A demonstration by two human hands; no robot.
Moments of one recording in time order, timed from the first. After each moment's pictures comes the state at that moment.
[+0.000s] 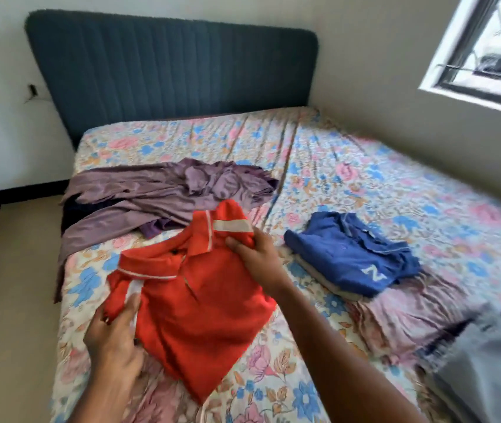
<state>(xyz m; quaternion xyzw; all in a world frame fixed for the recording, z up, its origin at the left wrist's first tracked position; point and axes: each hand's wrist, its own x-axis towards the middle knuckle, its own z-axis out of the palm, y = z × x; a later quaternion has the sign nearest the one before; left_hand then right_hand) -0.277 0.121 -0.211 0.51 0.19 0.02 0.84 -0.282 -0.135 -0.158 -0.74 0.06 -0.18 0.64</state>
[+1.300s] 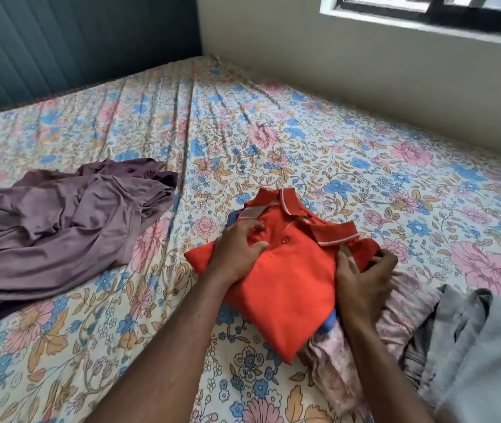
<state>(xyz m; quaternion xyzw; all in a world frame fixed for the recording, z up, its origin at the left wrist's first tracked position) -0.182 -0.295 -0.213 0.80 -0.42 -0.16 0.40 -0.388 -0.389 -0.235 -0.58 0.61 -0.44 0.30</state>
